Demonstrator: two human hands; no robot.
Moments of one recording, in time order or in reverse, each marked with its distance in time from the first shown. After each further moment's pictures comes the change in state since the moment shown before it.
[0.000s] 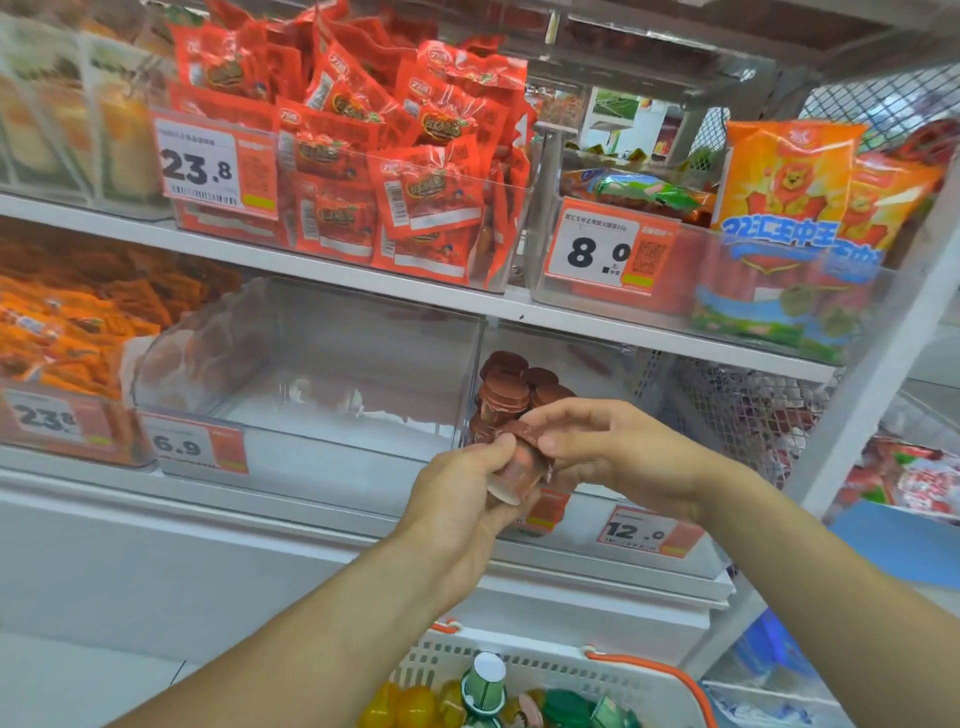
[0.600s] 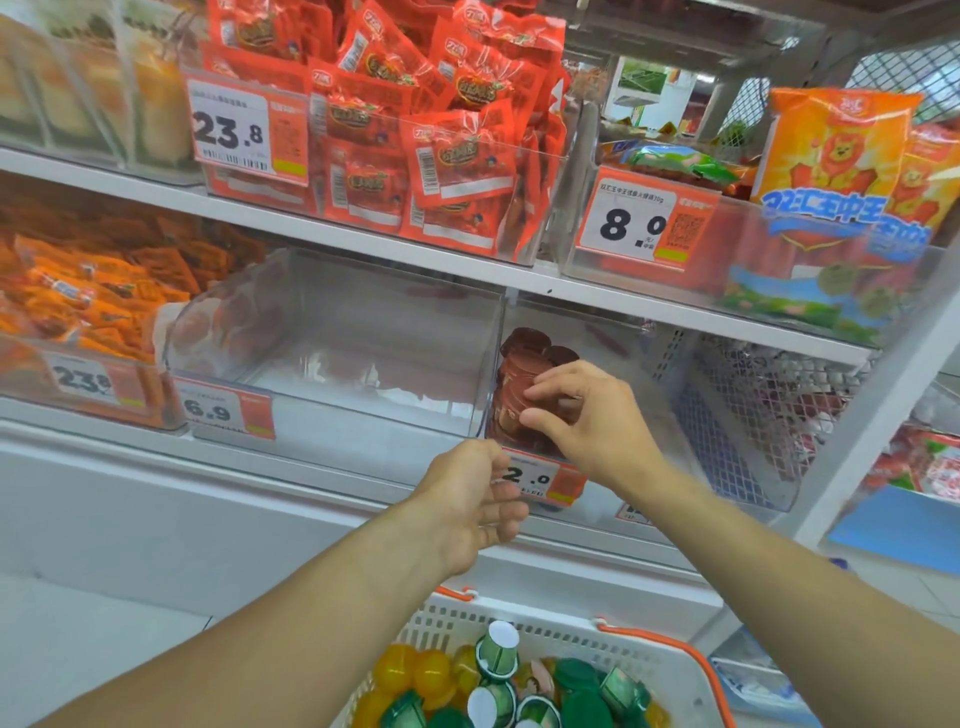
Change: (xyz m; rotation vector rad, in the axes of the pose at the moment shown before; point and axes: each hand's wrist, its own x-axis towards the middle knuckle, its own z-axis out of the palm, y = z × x) left_hand 0.006 -0.003 -0.023 0.273 0.158 -0.244; right_hand 0.050 0.042 0.026 -0.719 0.523 -0.483
